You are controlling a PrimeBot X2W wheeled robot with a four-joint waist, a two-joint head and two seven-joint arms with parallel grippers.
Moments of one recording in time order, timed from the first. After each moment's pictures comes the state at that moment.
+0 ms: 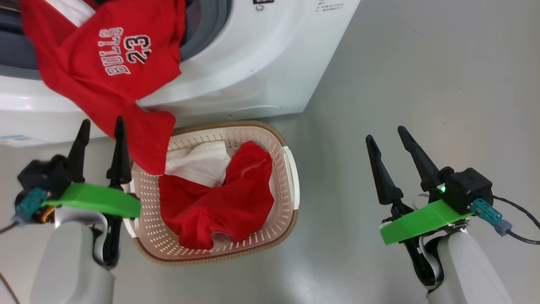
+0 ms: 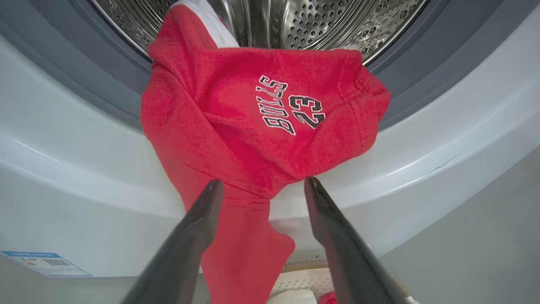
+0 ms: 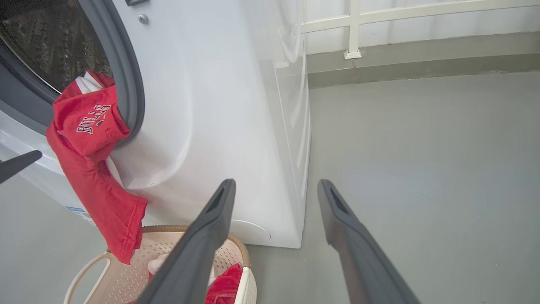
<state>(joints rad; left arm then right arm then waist) -0.54 0.10 -0.06 0.53 -0.32 -0.13 -0.26 -0.33 -0.06 0.10 0.19 0.22 0.13 -0.25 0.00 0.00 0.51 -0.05</state>
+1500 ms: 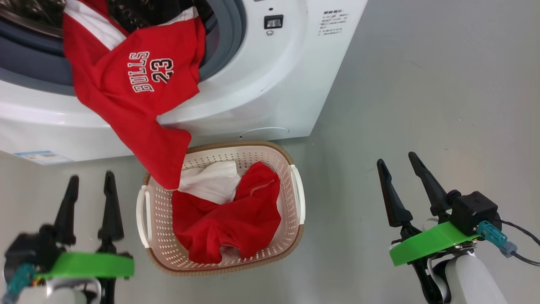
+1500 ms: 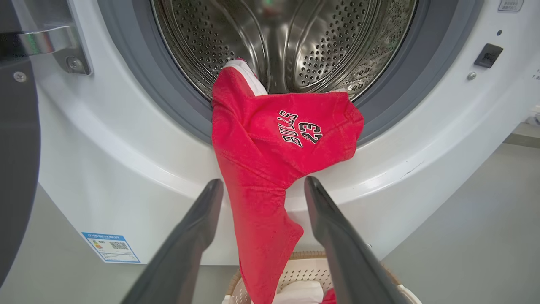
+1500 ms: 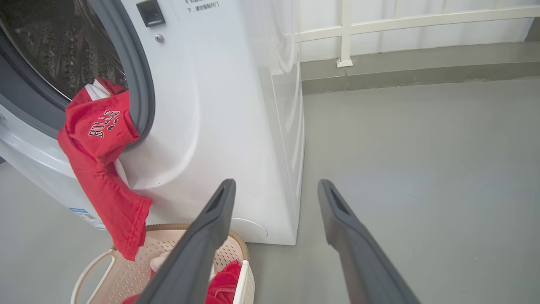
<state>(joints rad) -0.18 0.06 0.06 0.17 -0.27 -0.13 -0.26 -0.23 -0.06 0.05 0.18 0.20 0.13 -0.25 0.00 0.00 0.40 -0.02</state>
